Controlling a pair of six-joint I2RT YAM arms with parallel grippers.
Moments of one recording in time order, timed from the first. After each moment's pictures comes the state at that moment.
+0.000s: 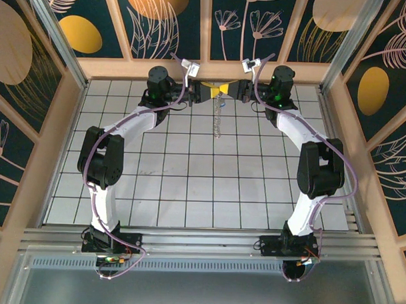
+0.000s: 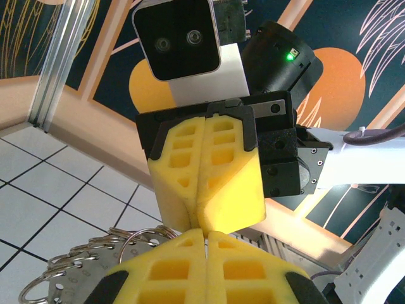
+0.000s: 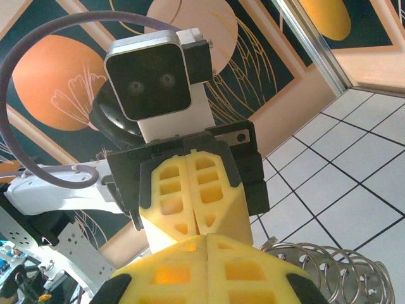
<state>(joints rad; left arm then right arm) -0.40 1.99 1.53 0.61 1.11 -0.67 0.23 1.84 1.41 0.54 -1.26 0.77</state>
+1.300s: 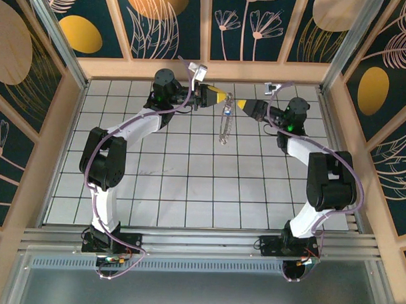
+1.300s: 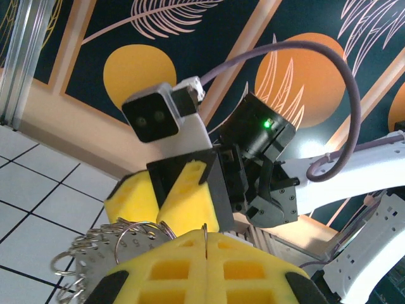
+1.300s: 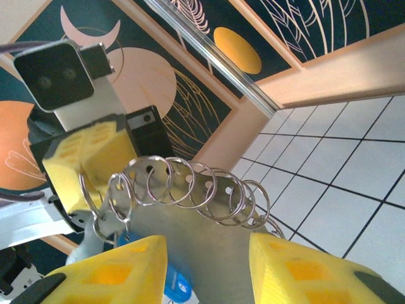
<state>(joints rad) -0.45 1.99 1.52 0.62 1.12 -0.66 0.11 1.68 0.92 0.89 -1.07 0.91</state>
